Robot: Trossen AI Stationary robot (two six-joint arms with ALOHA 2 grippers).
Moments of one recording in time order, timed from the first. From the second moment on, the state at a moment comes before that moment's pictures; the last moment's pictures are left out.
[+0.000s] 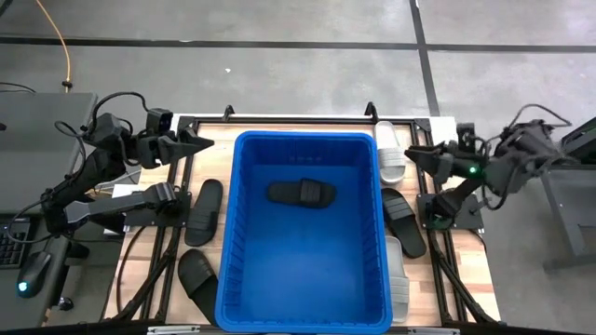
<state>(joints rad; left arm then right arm) 0.61 0.52 0.87 -0.10 0.54 -1.01 0.74 0.89 1.44 -1.10 1.12 1.30</state>
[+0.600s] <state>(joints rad) 0.61 0.52 0.87 -0.11 0.46 -0.99 0.96 0.61 0.66 -0.95 1.57 2.07</state>
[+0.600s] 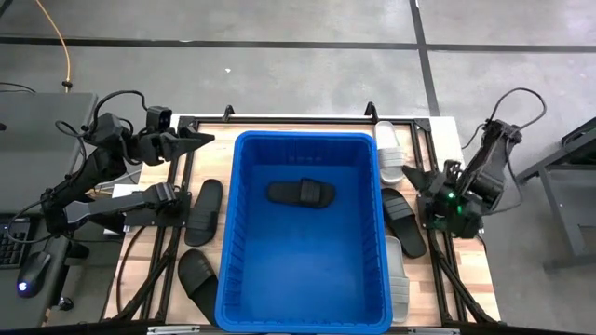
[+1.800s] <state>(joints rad) 0.61 0.53 0.87 -0.12 0.43 -0.89 0.89 0.60 0.32 -0.62 1.57 2.14</state>
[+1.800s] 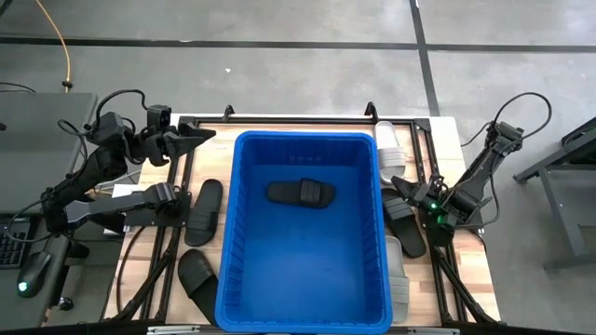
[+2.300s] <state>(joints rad) 0.61 0.56 0.87 -0.13 0.42 -0.92 0.89 0.60 0.32 -0.65 1.49 2.10</state>
